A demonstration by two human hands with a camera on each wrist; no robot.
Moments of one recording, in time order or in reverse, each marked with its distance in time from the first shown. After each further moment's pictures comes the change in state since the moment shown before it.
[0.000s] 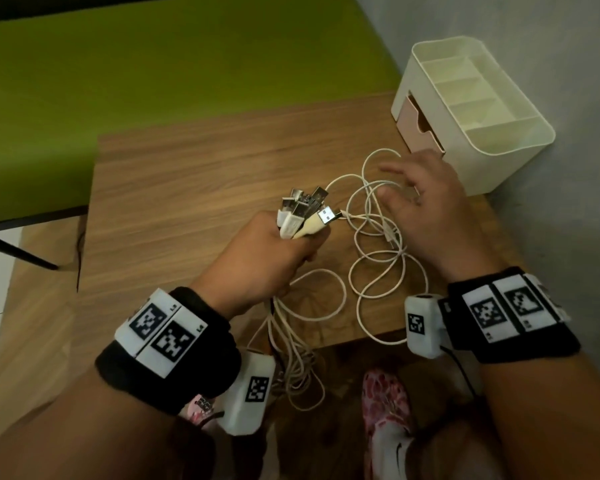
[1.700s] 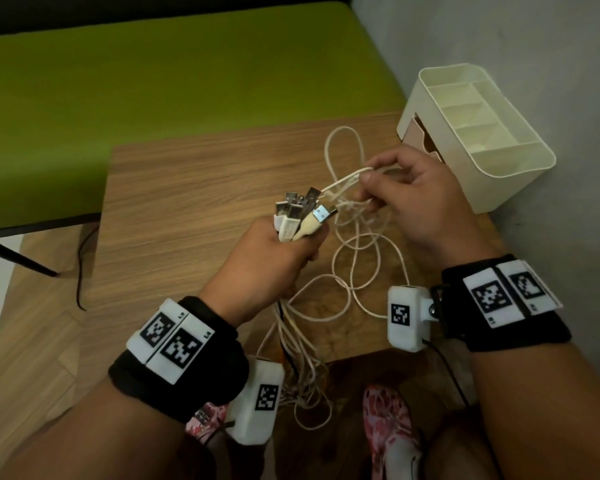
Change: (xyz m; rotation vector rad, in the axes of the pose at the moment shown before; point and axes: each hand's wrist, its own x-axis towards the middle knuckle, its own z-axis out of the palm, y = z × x) left_hand 0.007 -0.005 -0.010 -0.175 0.081 0.029; right_hand 0.025 -0.041 0.002 0.521 -0.037 0.150
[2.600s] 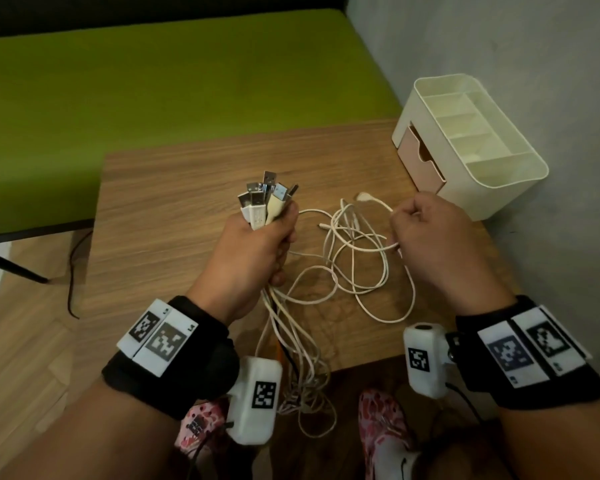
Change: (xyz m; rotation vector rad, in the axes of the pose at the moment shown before) left_hand 0.016 -0.002 -0.011 -0.270 0.074 0.022; right_hand -0.027 -0.003 -0.012 -0.438 0.043 0.201
